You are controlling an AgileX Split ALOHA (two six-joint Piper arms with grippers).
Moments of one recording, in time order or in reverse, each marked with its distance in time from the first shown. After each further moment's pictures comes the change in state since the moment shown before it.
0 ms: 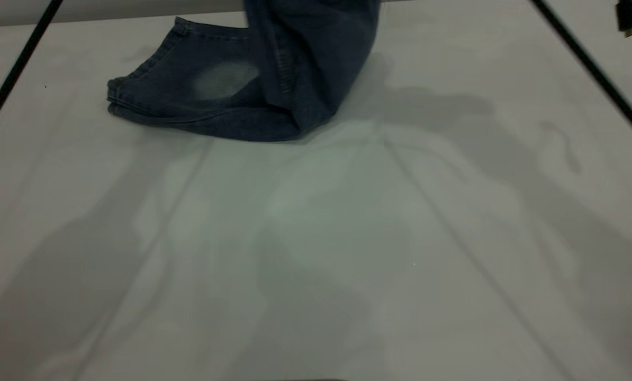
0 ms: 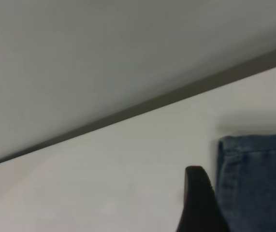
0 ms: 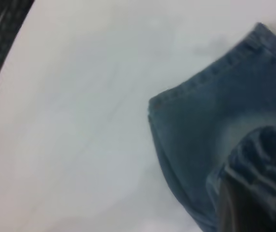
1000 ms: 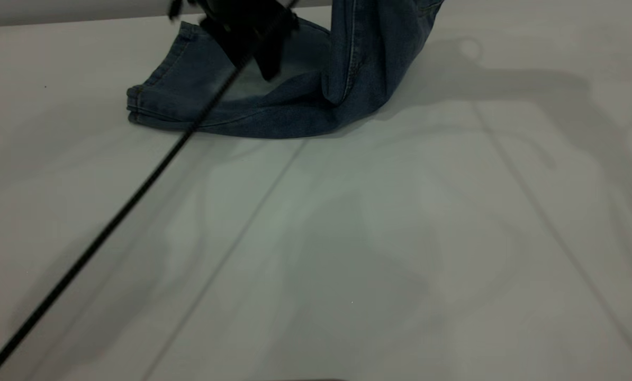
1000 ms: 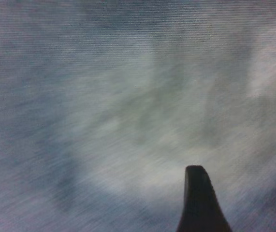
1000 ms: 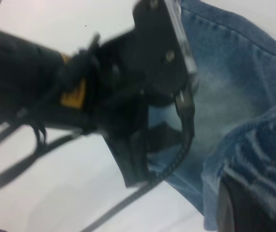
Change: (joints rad) left arm -0.090 0.005 0.566 -0.331 -0.114 0.216; right arm -0.252 -0.016 0.001 -0.018 0.281 0.048
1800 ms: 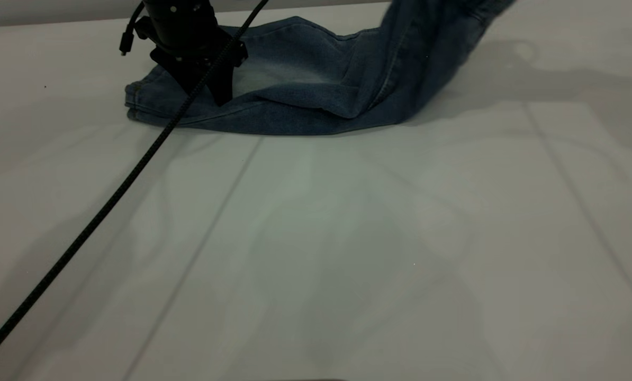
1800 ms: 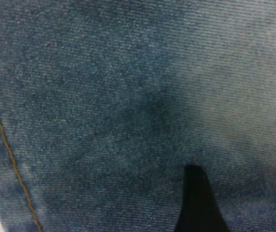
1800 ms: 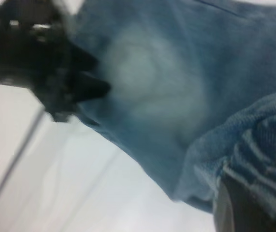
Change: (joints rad) left arm 0.111 -0.008 0.209 -0.055 -0.158 0.000; right arm -0.102 0.000 0.133 -0.002 -0.002 -0.047
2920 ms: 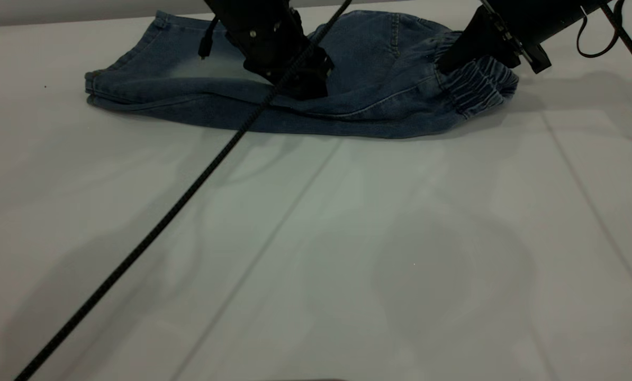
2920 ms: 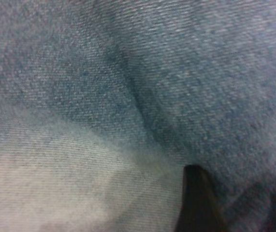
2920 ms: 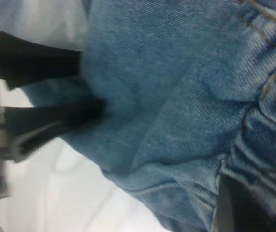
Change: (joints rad) left arm -0.143 -0.095 0.225 -0.293 -0.374 0.265; right arm -0.088 0.243 0.084 0.151 0.005 -0.099
